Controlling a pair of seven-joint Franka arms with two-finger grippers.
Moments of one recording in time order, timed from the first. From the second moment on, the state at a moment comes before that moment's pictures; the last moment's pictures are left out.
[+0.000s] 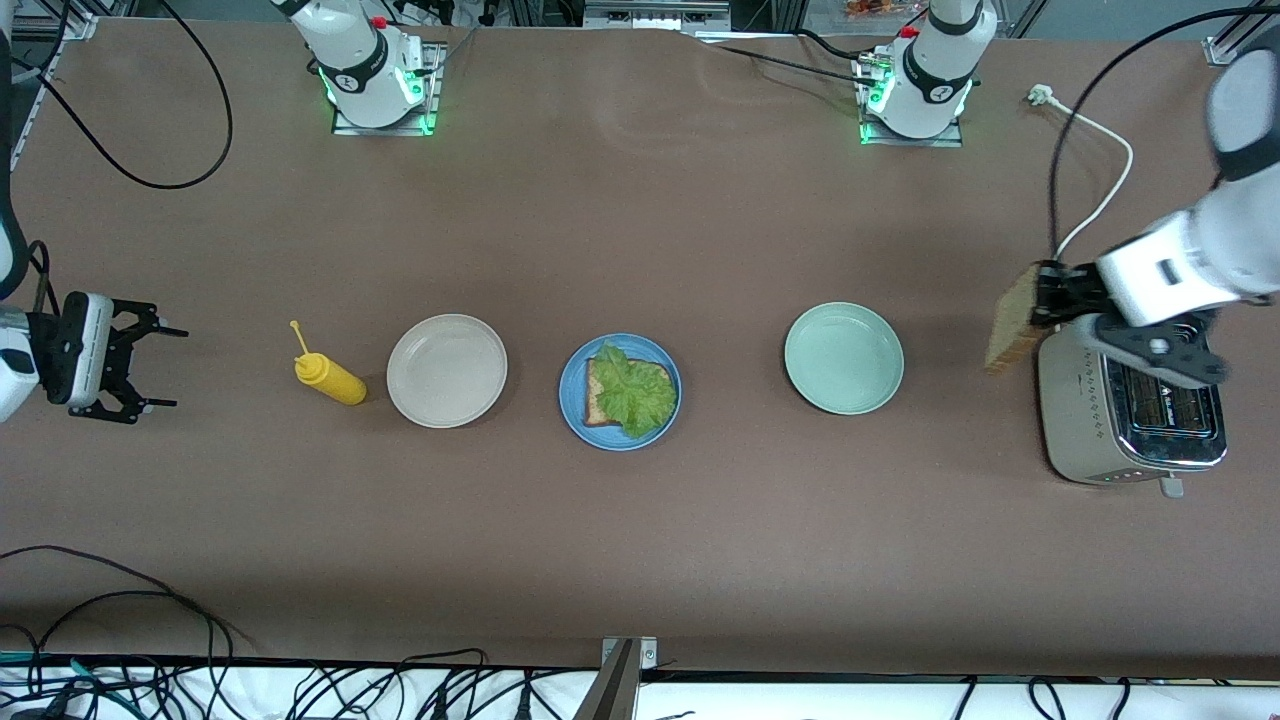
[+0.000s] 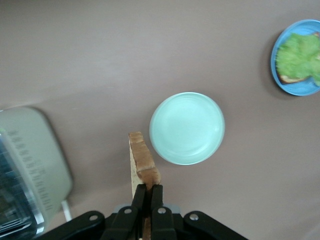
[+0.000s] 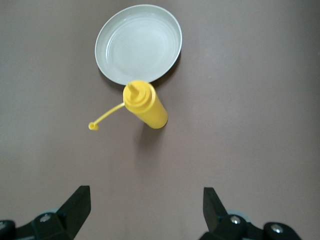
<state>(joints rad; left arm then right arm) -0.01 0.23 -0.07 -1.47 -0.09 1.57 0.27 -0.27 0.46 0.04 -1.49 0.28 1.73 -1.80</state>
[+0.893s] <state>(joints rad) -0.07 0.46 -0.39 -1.47 -0.23 1.77 -0.11 -0.08 0.26 0.04 -1.50 0.14 1.68 -0.92</state>
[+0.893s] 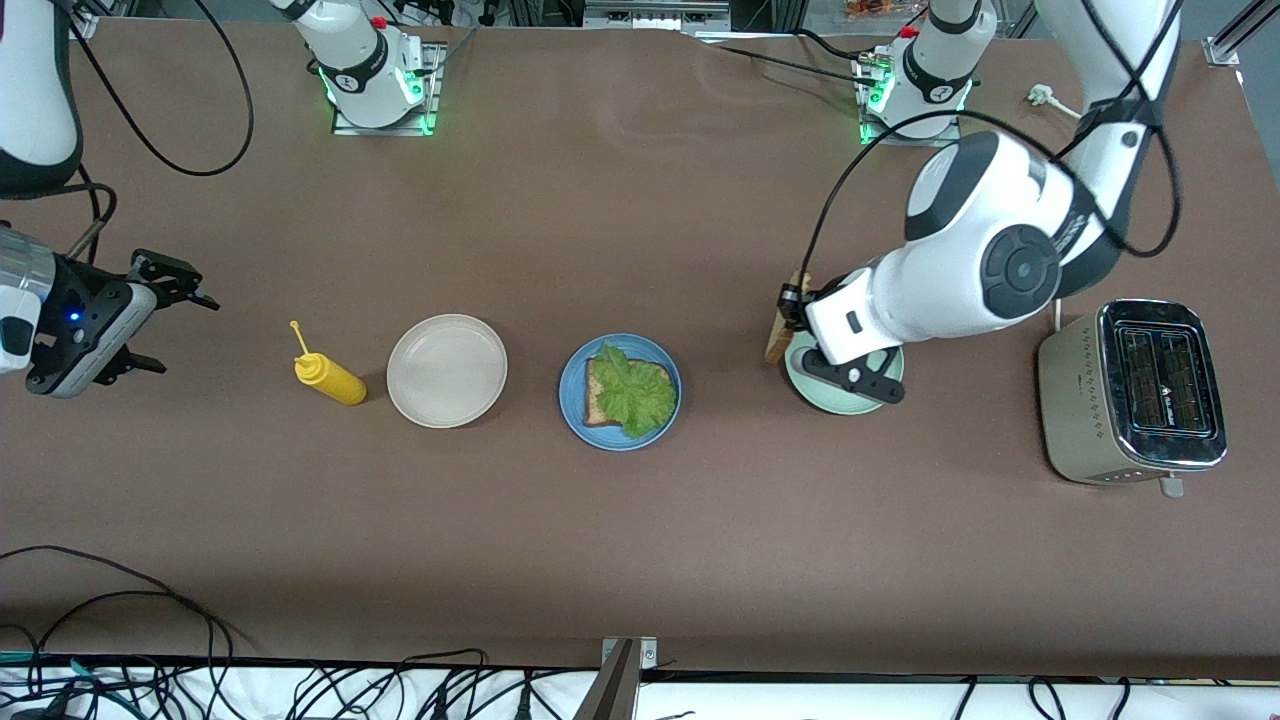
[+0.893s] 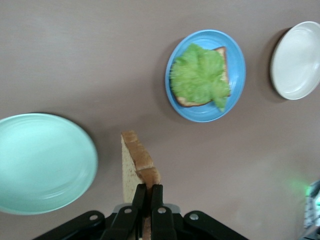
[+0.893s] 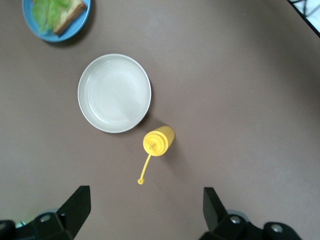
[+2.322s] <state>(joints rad) -0.11 0.87 -0.65 -1.33 -0.42 2.21 -0.35 0.00 0.14 -0.02 -1.57 0.03 1.64 -0.14</state>
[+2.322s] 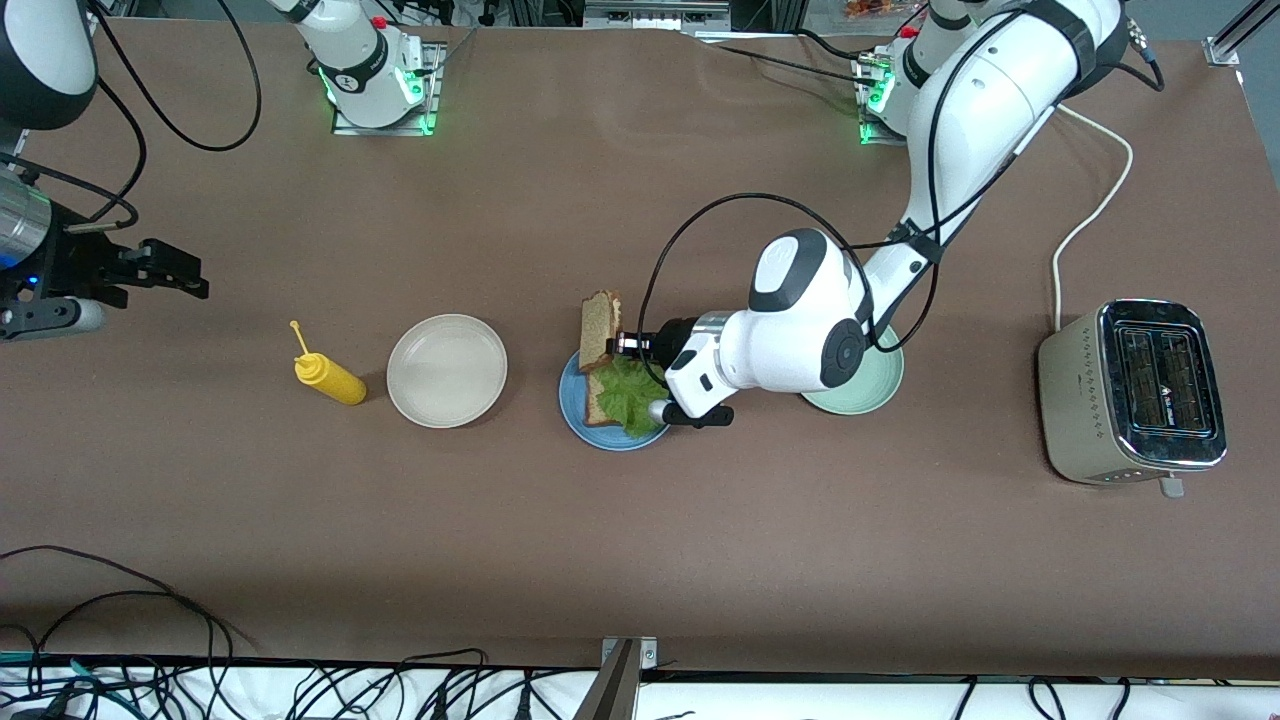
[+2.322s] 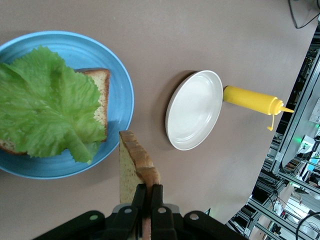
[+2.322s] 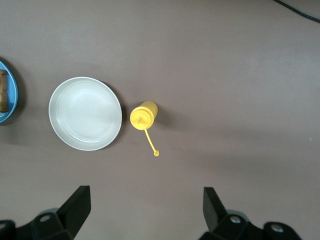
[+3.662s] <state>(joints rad) -0.10 0.97 -0.60 -1.32 -0.42 2.30 -0.19 0.02 0.12 -0.05 -1.47 -0.07 1.60 -0.14</state>
